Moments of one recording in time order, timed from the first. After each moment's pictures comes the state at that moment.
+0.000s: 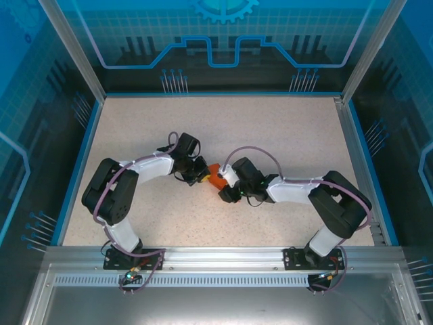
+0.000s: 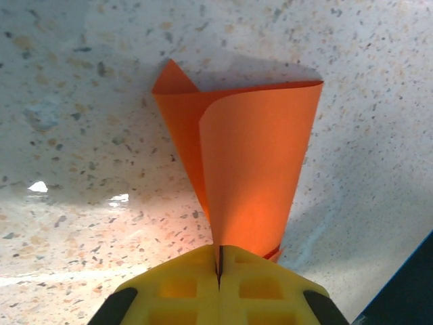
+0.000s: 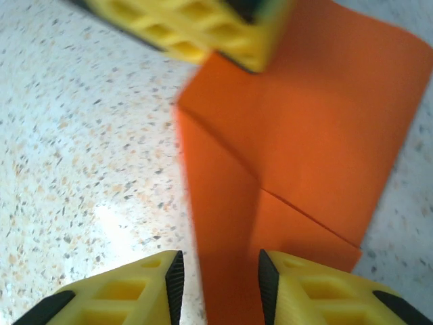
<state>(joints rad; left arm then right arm) -0.43 1.74 1.00 -0.38 0.40 -1.13 0.79 1.62 0.73 0.03 -0.18 -0.04</state>
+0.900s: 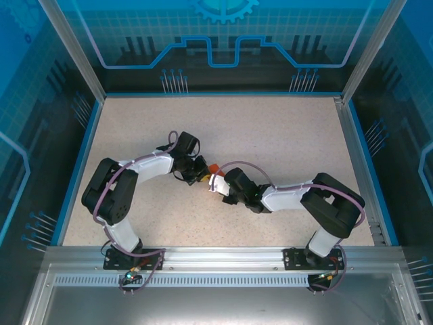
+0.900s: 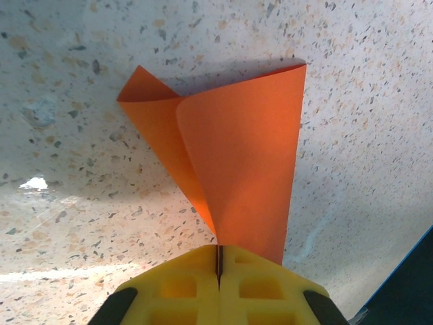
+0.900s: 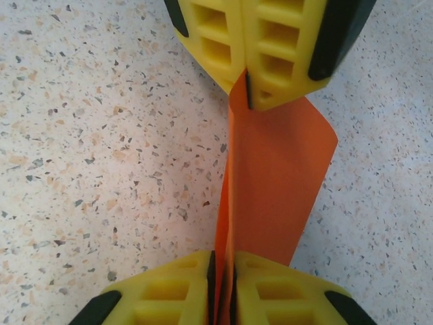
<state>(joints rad) -0.43 1.74 1.01 -0.40 0.41 -1.10 0.89 1.67 0.68 0.22 0.17 -0.47</state>
